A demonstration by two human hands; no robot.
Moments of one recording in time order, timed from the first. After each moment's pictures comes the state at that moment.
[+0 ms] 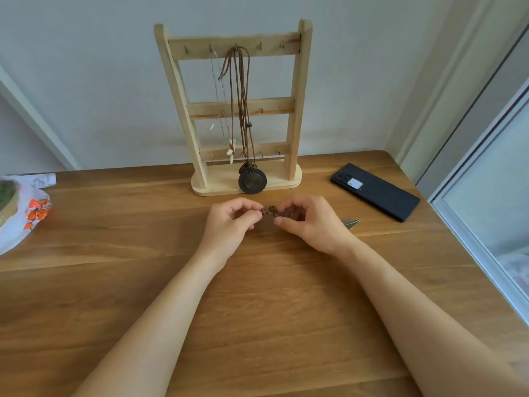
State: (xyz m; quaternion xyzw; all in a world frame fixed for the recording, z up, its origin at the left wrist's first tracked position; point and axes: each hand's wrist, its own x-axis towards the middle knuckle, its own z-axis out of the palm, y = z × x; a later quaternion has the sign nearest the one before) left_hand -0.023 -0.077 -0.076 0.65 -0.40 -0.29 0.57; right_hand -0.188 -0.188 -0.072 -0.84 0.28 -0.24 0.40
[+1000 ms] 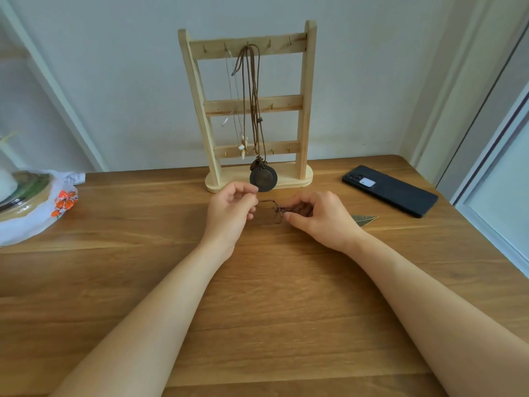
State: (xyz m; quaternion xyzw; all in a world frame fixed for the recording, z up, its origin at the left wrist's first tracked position) left_hand -0.027 -0.070 -0.086 0.65 -0.34 -0.23 0.64; right_hand -0.192 -0.183 -0.091 -0.87 0.25 -0.27 0.33
